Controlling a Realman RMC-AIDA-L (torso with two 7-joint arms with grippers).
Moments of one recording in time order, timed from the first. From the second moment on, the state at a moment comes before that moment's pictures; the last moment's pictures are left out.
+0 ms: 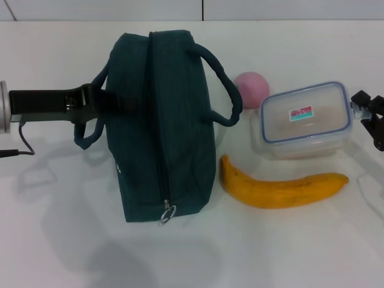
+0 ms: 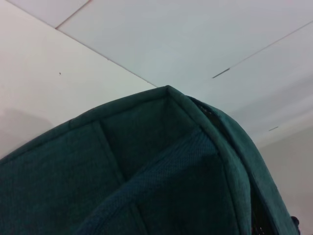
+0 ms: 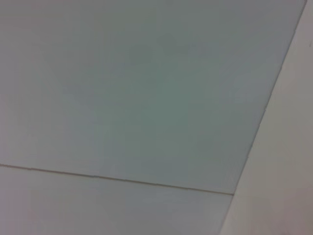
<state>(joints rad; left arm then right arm) -0.51 -2.02 0.74 0.85 1.98 1.65 -2.41 0.43 2.01 -0.65 -0.06 -1.32 -1.42 1.91</state>
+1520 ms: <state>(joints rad) -0.52 -2.04 0.75 0.85 1.97 1.65 -2.41 0.49 2.03 -0.65 0.03 -1.11 -1.77 2.09</state>
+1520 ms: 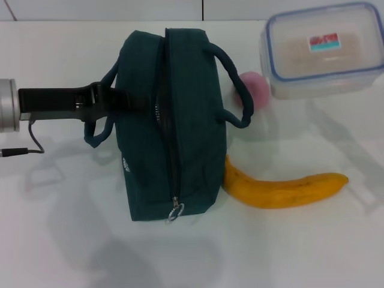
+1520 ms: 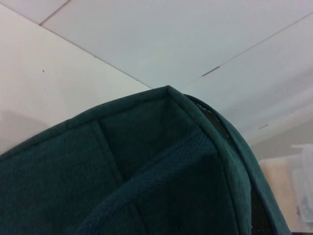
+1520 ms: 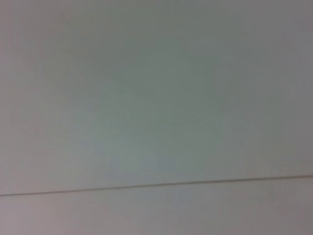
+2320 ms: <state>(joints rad) -0.54 -2.05 0.76 0.85 1.97 1.65 -2.40 0.70 2.03 -0.60 0.13 -1.10 -1.79 2.08</state>
